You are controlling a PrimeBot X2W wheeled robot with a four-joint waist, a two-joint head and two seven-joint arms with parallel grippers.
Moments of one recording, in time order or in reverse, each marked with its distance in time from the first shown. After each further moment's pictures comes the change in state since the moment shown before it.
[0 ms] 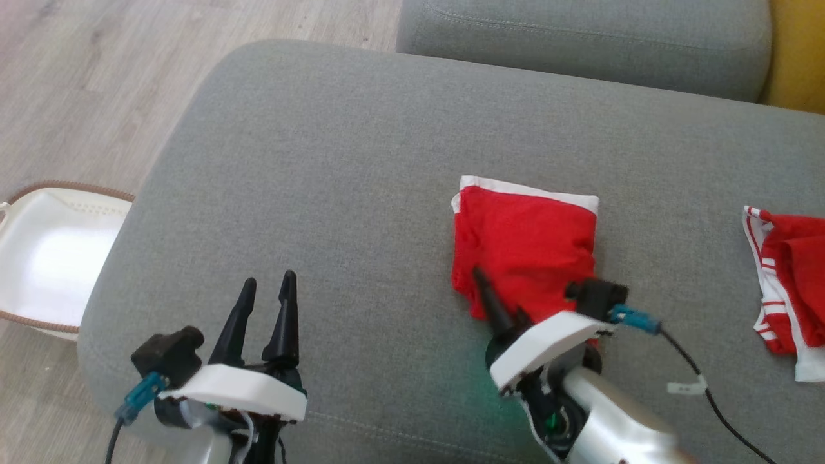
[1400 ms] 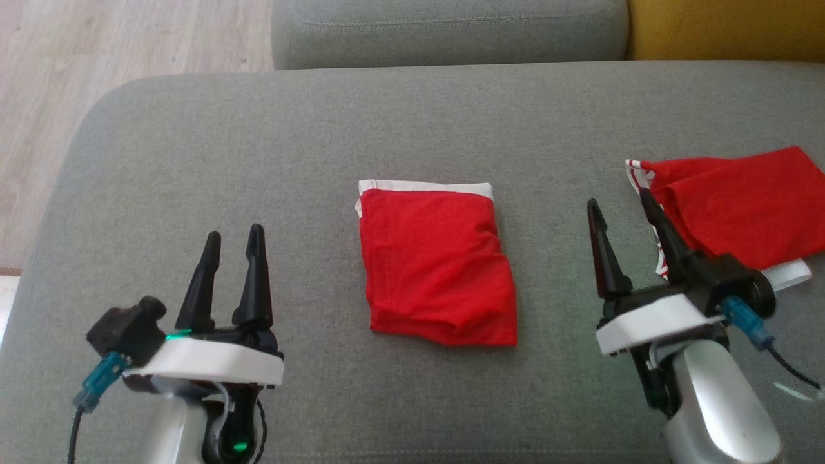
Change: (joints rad) left arm -0.033 0.000 0.070 -0.122 0.030 0.008 0.000; right arm 0.183 0.001 -0.666 -0.343 -1.069 0.000 0.000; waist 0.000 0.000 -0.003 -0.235
